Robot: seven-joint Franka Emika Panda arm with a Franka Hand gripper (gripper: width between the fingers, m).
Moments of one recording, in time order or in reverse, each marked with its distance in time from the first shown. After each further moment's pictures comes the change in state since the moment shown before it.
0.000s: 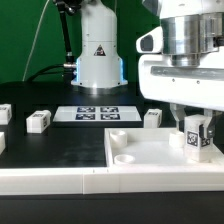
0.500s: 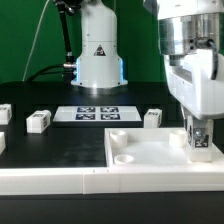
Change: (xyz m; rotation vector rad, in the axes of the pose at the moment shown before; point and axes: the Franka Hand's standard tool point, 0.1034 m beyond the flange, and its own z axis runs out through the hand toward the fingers) arm -0.002 0.002 0.001 0.022 0.004 0.631
